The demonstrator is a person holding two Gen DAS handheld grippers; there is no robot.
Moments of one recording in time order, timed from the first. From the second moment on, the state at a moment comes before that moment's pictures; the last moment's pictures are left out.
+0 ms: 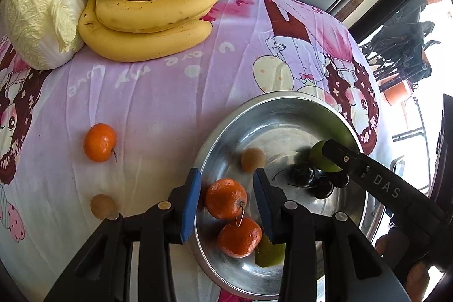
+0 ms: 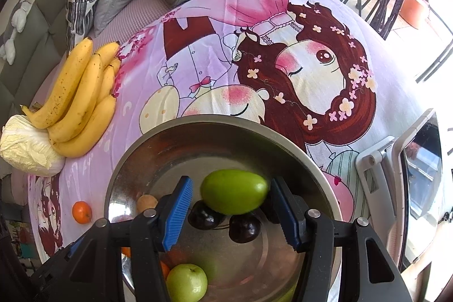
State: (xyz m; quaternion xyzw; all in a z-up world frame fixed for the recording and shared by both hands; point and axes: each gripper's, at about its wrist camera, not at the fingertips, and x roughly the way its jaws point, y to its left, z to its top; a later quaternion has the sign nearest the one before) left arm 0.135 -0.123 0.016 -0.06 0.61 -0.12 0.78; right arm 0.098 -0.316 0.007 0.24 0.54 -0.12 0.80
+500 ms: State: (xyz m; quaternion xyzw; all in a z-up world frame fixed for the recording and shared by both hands) left arm 0.140 -0.088 0.017 -0.07 0.61 -0.07 0.79; right arm 0.091 -0.299 0.015 0.20 0.56 -0.13 0.80
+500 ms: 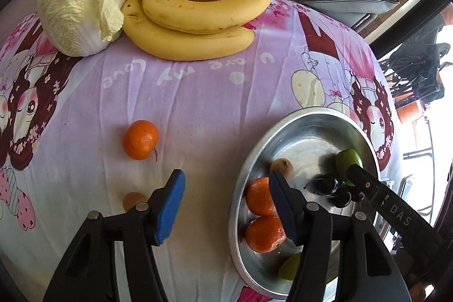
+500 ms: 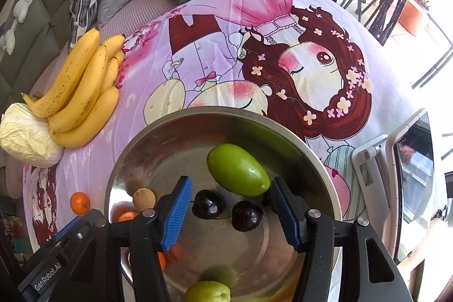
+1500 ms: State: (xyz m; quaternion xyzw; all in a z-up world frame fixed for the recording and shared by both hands) left arm 0.120 -0.030 -0.002 -0.09 0.62 0.01 0.78; right arm 0.089 -0.258 0.004 0.15 0.58 -0.10 0.79
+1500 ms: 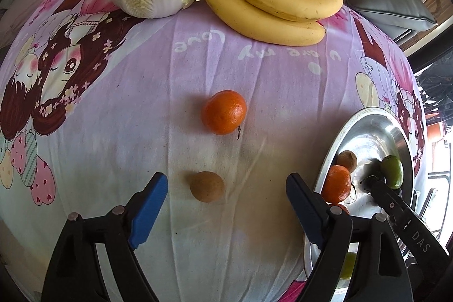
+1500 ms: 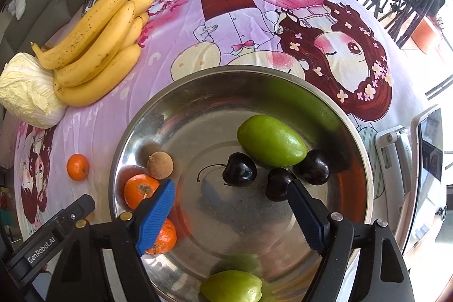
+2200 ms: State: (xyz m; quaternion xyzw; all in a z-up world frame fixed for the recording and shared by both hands) left arm 0.119 -0.034 0.000 -0.08 0.63 0.01 0.78; right arm 0.090 -0.258 0.009 0.15 0.58 -0.10 0.80
